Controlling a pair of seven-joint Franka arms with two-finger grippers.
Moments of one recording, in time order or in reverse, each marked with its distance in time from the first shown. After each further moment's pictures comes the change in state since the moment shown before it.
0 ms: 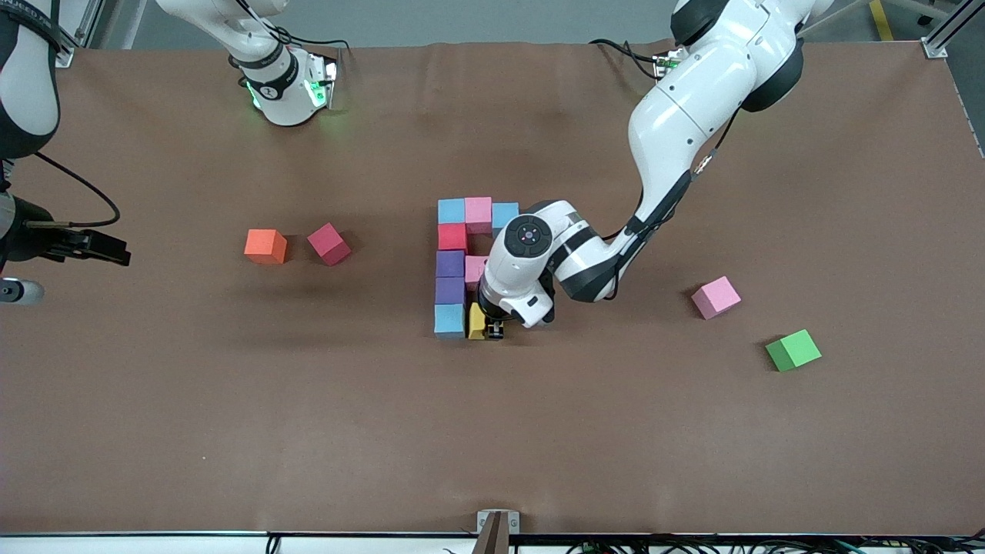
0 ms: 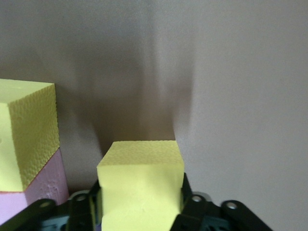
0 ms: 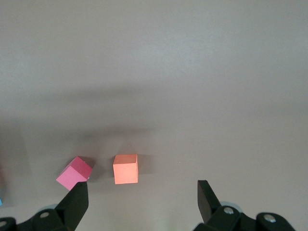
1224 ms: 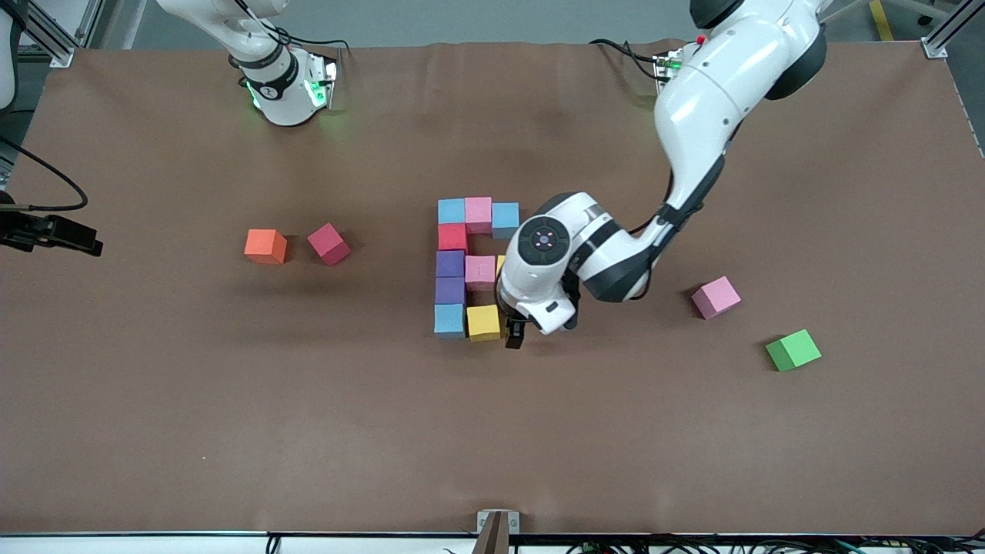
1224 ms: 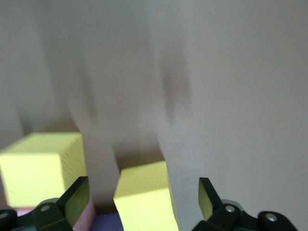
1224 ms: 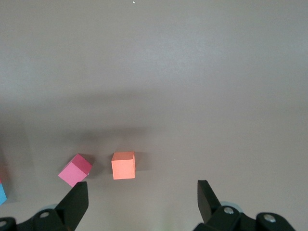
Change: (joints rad) left arm 0.130 -0.114 -0.087 0.001 -0.017 -0.283 0.217; right arm -0.017 0.001 0.001 0.088 0.006 -0.072 -0.020
